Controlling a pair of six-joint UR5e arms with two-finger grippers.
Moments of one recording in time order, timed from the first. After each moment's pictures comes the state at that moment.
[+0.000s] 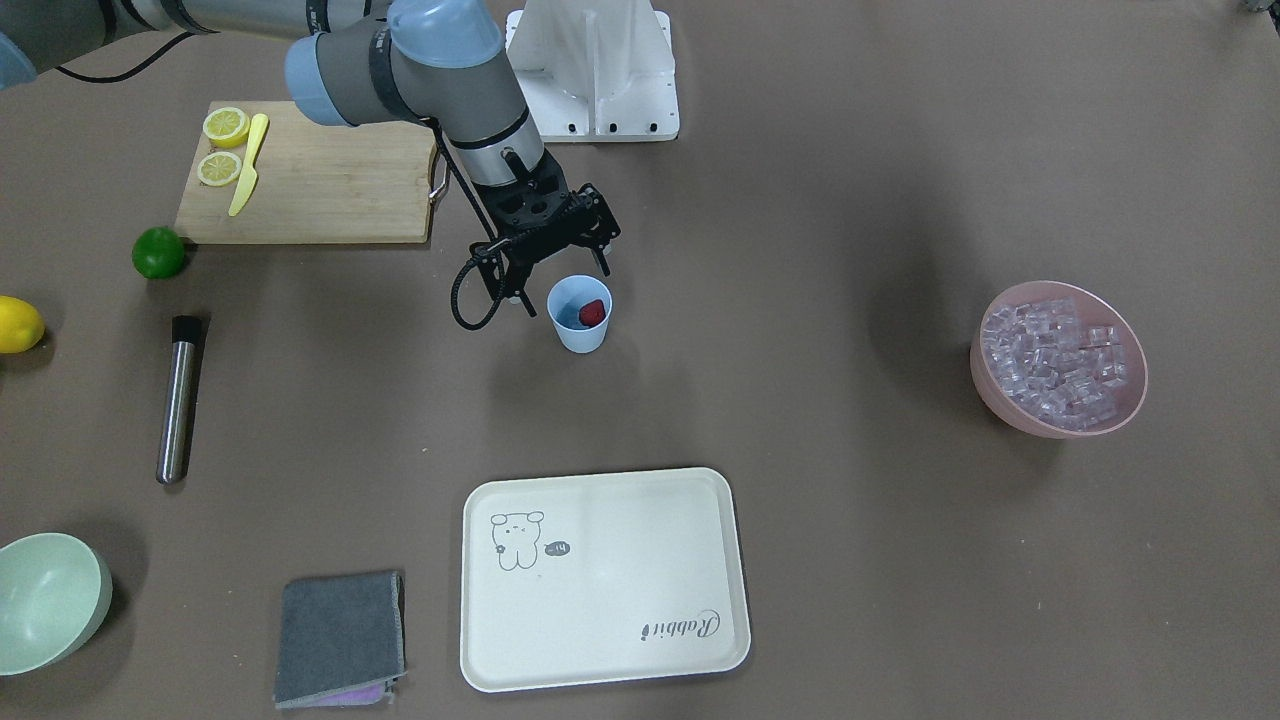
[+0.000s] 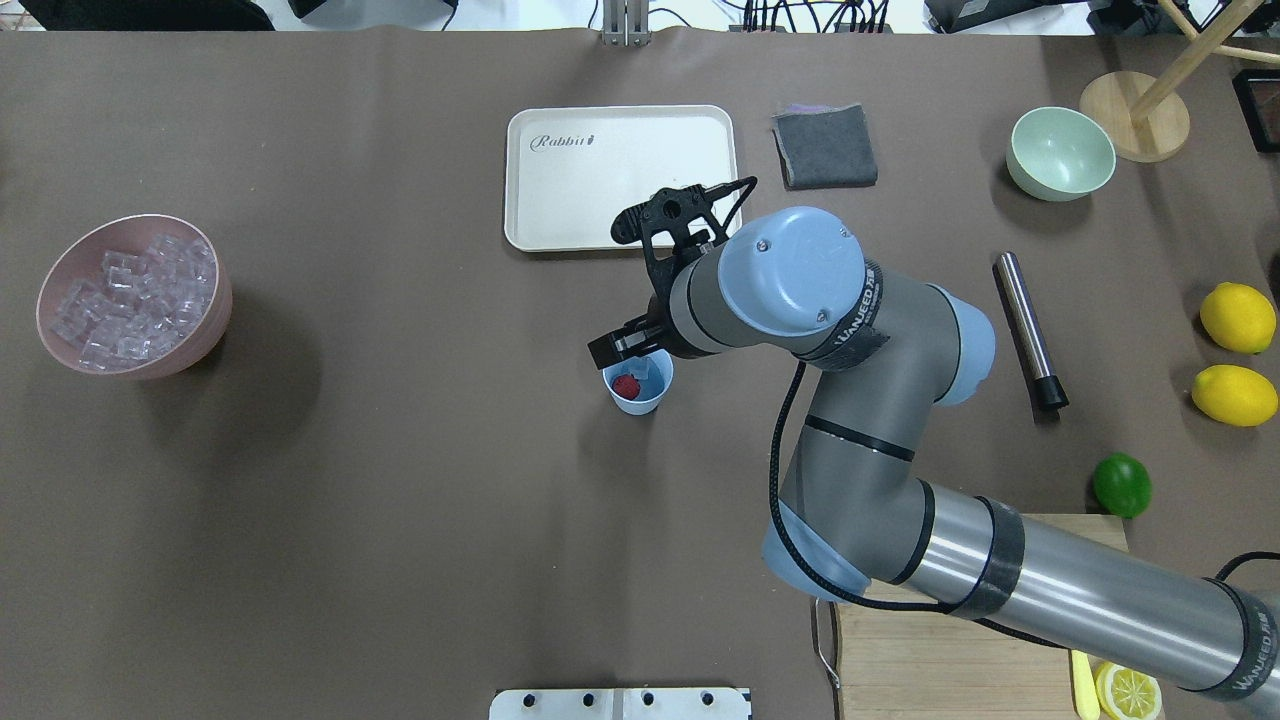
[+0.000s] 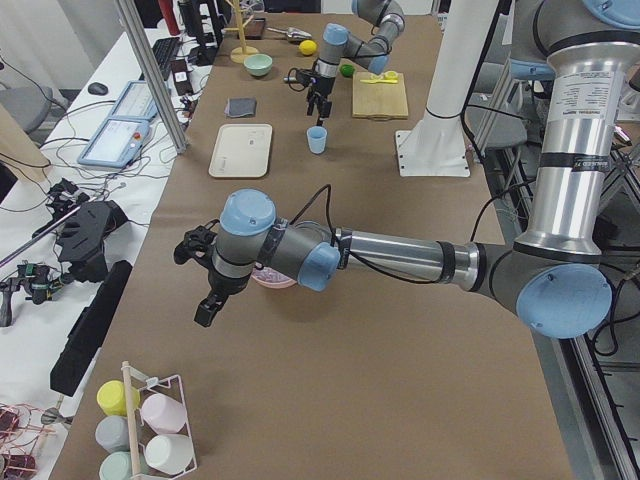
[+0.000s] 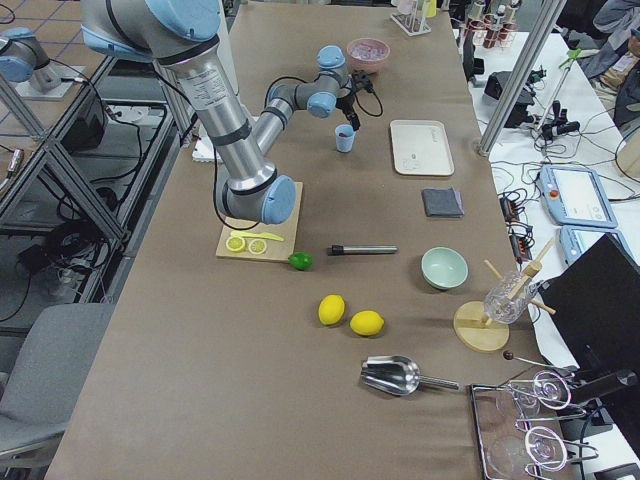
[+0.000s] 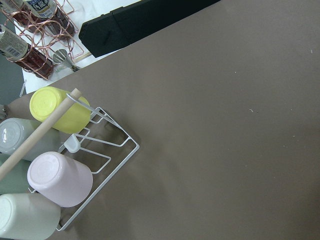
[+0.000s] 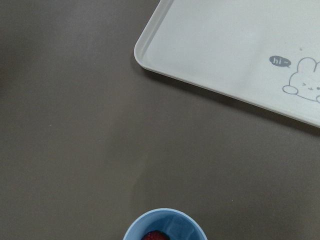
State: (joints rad) left arm -1.59 -1.65 -1.61 -1.92 -2.21 0.11; right arm 0.54 -0.92 1.73 -1.31 1.78 0.84
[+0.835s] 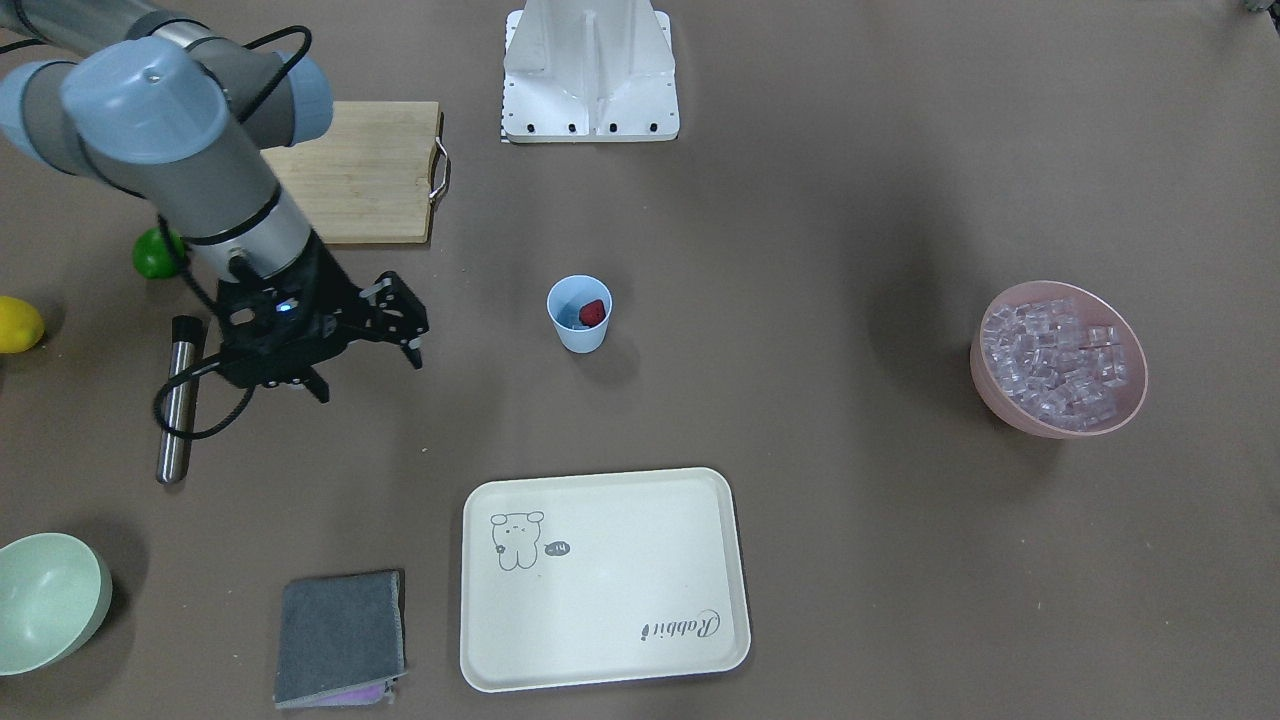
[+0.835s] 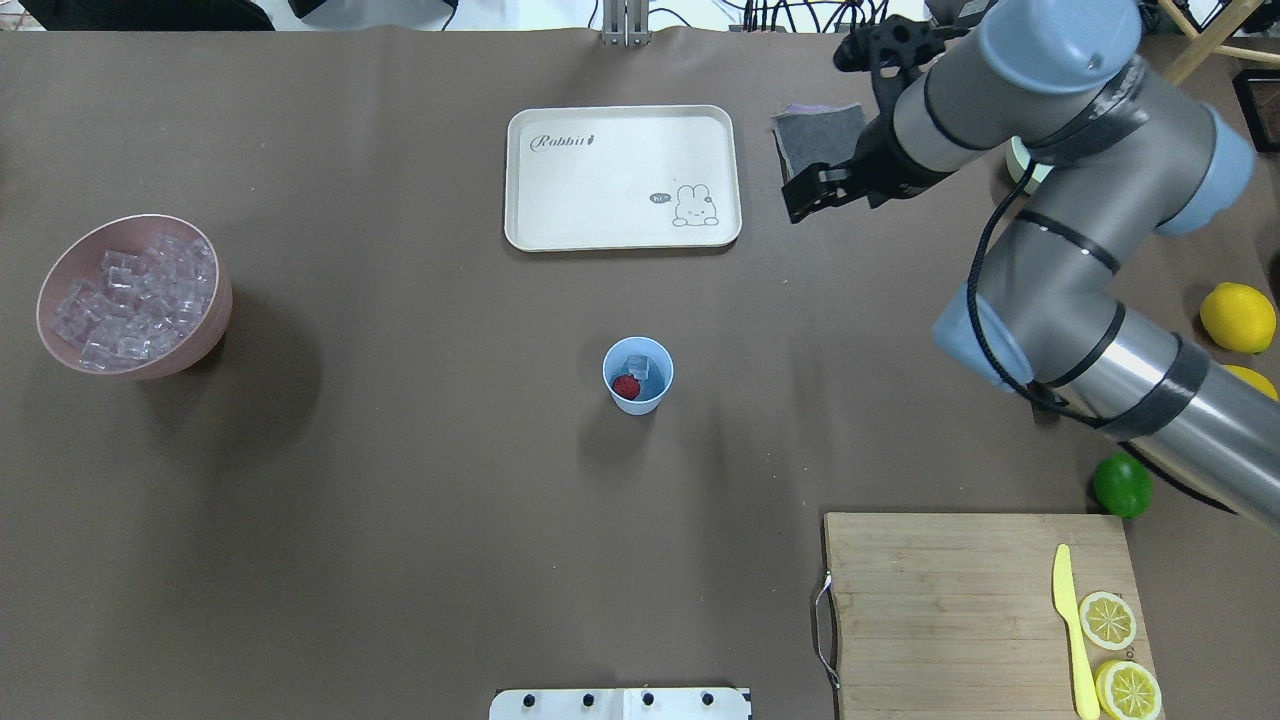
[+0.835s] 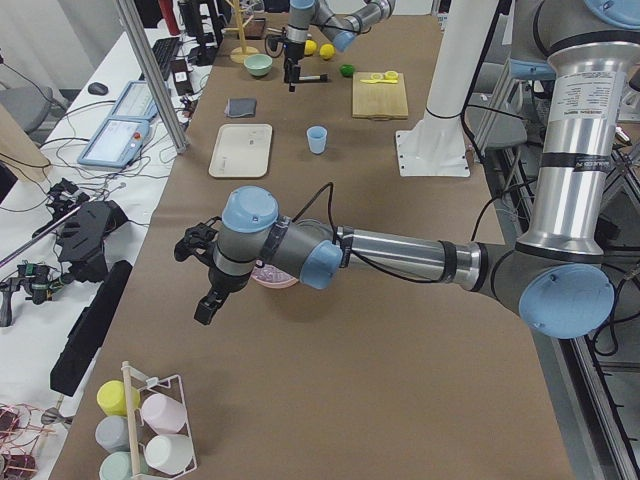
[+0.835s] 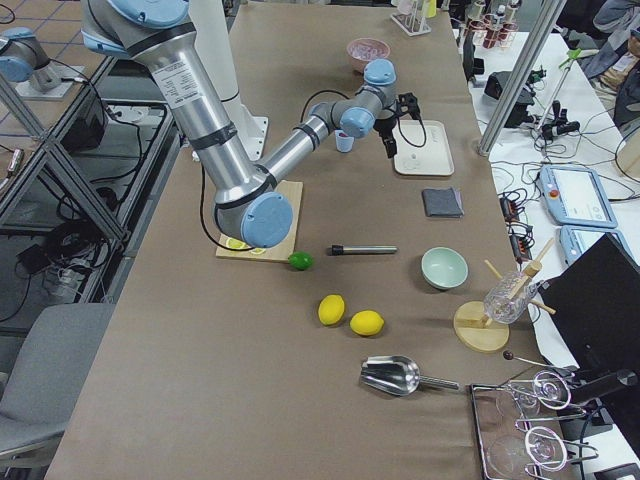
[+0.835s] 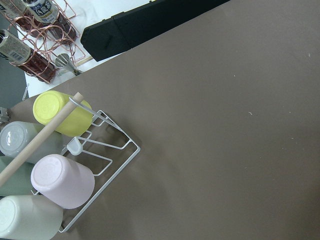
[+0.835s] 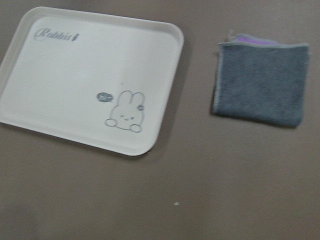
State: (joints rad) left arm -1.60 -1.64 -1.63 -1.92 -2.21 0.11; right arm 0.90 -1.05 1.71 -1.37 2.09 0.74
